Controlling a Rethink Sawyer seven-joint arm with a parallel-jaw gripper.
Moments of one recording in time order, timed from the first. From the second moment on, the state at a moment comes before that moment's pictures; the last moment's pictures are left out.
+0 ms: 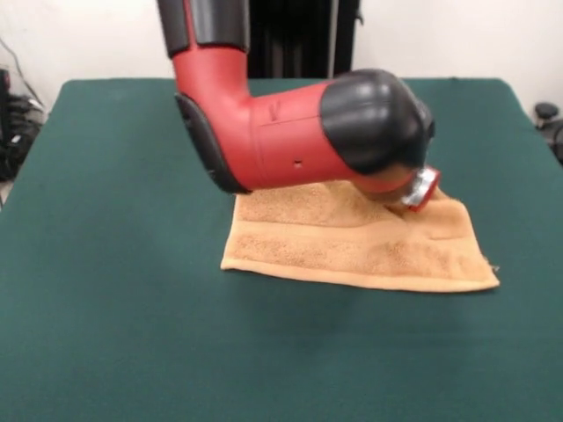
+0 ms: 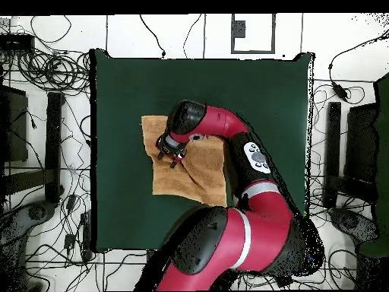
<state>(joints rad) -0.32 -0.12 0.37 1.12 -0.16 1.28 2.36</state>
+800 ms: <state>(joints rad) -0.57 -0.04 0.40 1.12 0.12 1.29 2.36</state>
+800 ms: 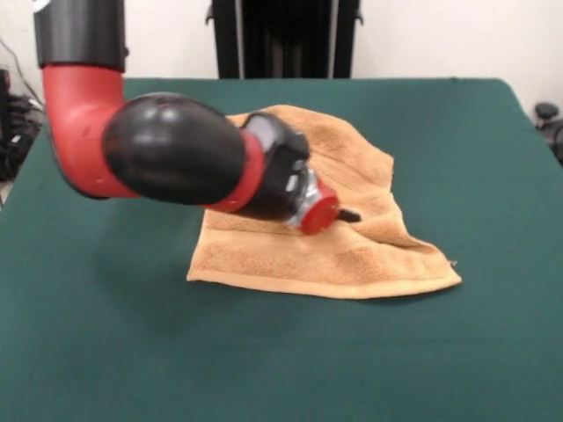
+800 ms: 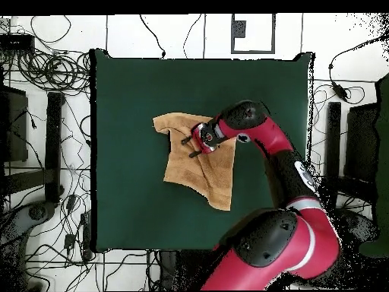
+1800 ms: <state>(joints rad) -0.59 -0.01 0.42 1.21 0.17 1.23 2.36</state>
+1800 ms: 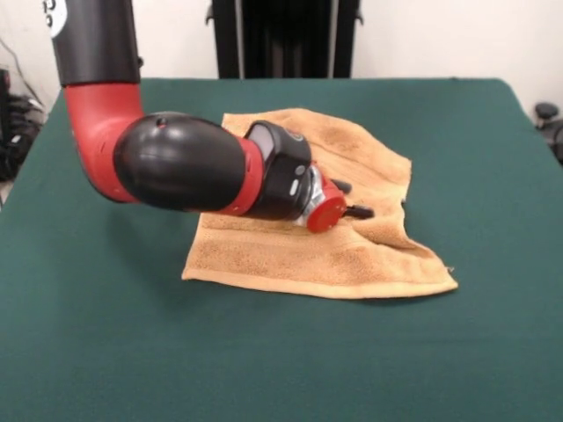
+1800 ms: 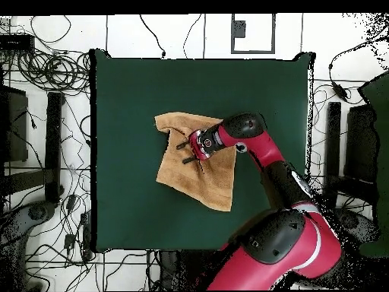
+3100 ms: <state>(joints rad) -0.36 -0.24 0.27 1.42 0.12 0.82 2.36</state>
